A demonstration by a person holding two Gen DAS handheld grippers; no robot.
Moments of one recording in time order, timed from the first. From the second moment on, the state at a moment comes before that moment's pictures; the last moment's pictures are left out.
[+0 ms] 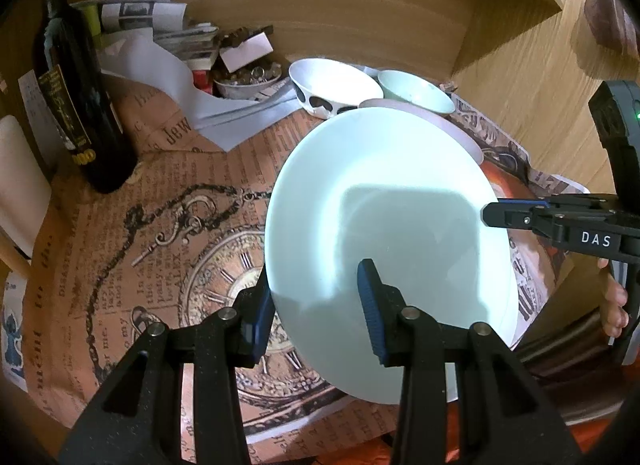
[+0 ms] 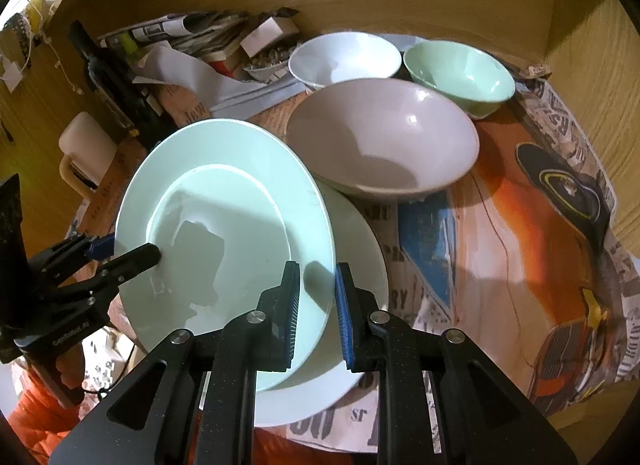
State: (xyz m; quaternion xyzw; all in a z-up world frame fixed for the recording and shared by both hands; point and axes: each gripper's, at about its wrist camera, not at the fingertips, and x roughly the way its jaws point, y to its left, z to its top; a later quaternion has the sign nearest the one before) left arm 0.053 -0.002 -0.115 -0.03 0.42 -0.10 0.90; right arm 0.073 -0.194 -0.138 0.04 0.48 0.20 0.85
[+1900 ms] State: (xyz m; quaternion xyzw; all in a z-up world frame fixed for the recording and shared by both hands) left arm 0.072 -0.022 -0.103 0.02 0.39 -0.09 0.92; right arm 0.072 -0.232 -0.120 0.06 0.39 0.15 0.91
